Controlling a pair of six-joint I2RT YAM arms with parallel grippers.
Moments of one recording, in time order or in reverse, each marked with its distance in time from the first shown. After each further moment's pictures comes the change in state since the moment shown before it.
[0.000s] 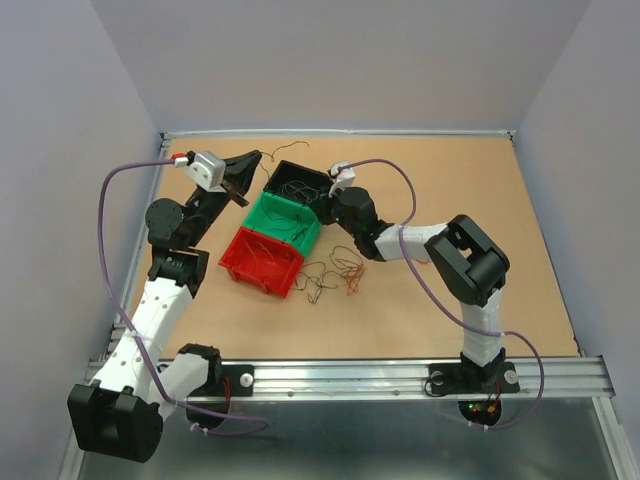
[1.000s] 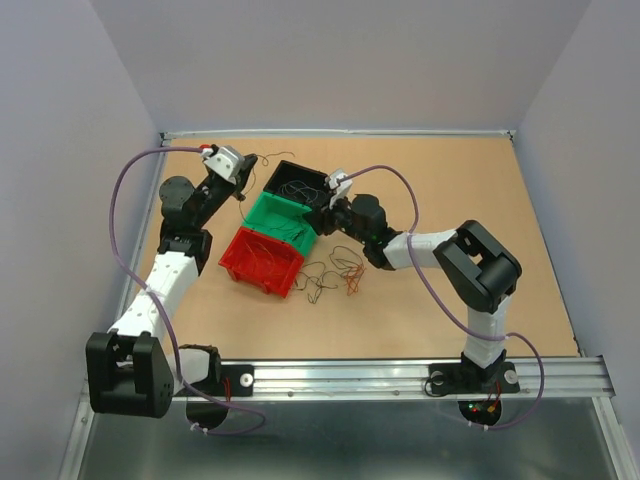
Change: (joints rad) left arm 0.097 0.200 -0.001 0.008 0.049 0.222; right arm 0.003 -0.080 -0.130 0.136 -0.259 -0.111
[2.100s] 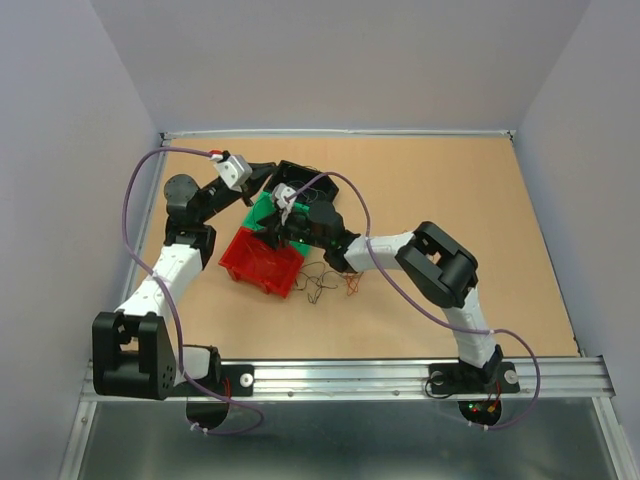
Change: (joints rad) left arm 0.001 0.116 0.000 0.135 0.316 -0.027; right arm 0.167 0.216 0.288 0.037 -0.206 -0.100
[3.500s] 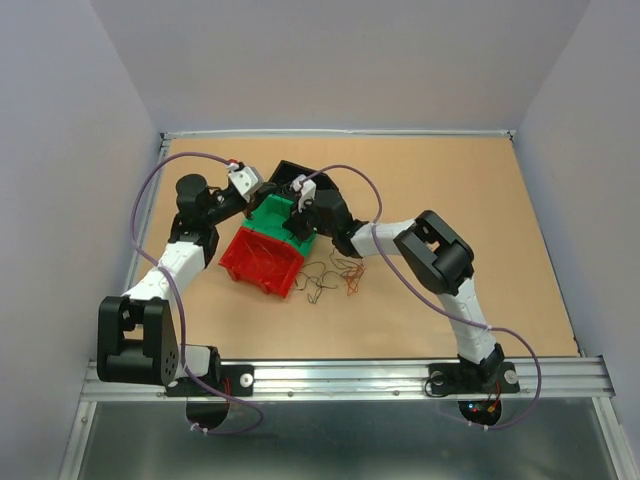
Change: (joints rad) left arm 0.015 0.068 -0.048 -0.184 0.011 0.194; right arm -0.122 0.101 0.061 -0.244 0.080 0.106
